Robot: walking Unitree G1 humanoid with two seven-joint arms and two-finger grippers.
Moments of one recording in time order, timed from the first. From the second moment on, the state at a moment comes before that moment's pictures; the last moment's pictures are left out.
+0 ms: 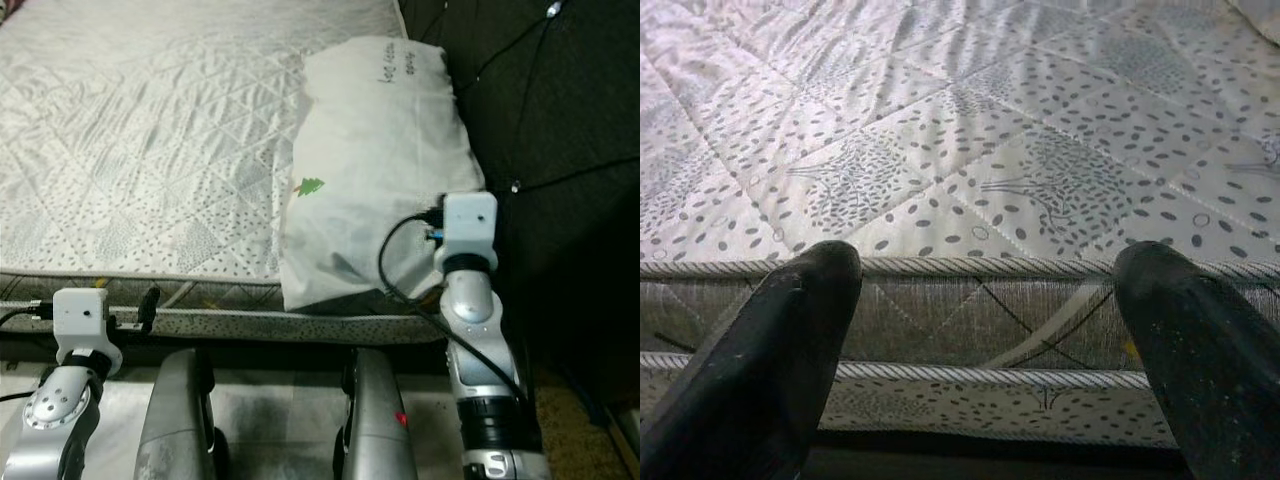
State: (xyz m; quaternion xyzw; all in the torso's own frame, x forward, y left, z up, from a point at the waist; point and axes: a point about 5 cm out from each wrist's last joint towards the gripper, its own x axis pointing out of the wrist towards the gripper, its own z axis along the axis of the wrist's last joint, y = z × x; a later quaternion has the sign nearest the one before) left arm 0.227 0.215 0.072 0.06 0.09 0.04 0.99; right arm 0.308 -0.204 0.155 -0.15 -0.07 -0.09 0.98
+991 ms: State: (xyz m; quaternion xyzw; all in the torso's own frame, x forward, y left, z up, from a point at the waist) left arm 0.219 0.224 0.073 0.06 0.09 0.06 0.99; right arm 0.350 -0.092 0.127 0.04 0.04 0.12 0.99
